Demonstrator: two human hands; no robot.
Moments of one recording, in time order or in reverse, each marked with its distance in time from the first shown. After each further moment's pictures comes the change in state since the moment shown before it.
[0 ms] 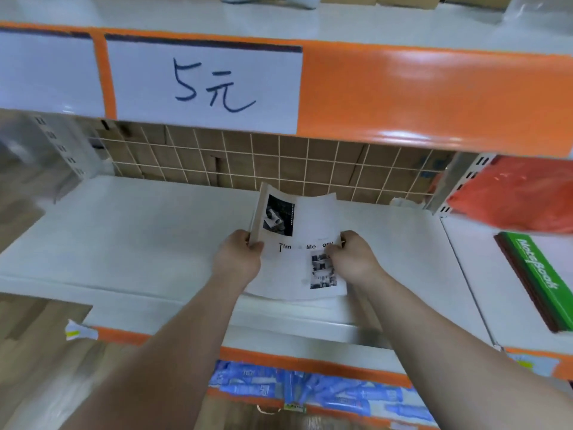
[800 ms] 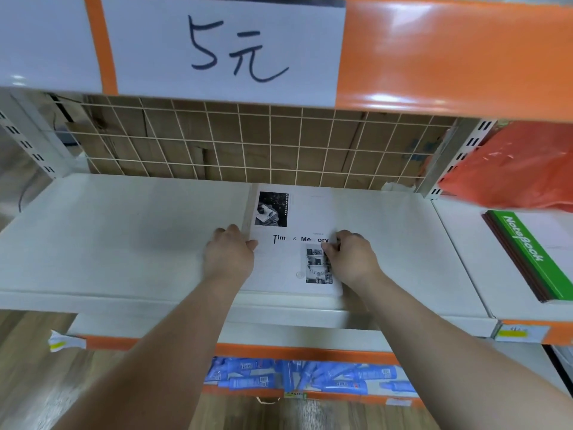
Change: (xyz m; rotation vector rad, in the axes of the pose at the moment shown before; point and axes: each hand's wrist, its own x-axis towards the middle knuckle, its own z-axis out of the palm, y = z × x) left_hand 0.020 -0.021 0.003 0.399 0.029 0.134; right_hand -0.006 0.018 0.020 -0.400 0.138 -0.051
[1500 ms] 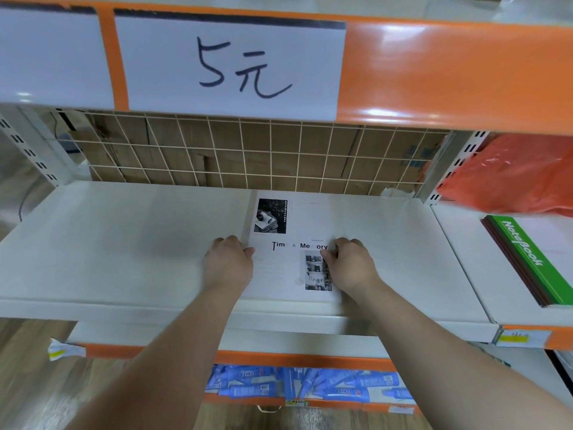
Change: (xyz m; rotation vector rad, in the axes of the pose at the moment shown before) left_hand -0.001 -0.006 0.000 -0.023 -0.001 0.004; right_hand -0.006 -0.008 -0.001 -0.038 -0.027 -0.014
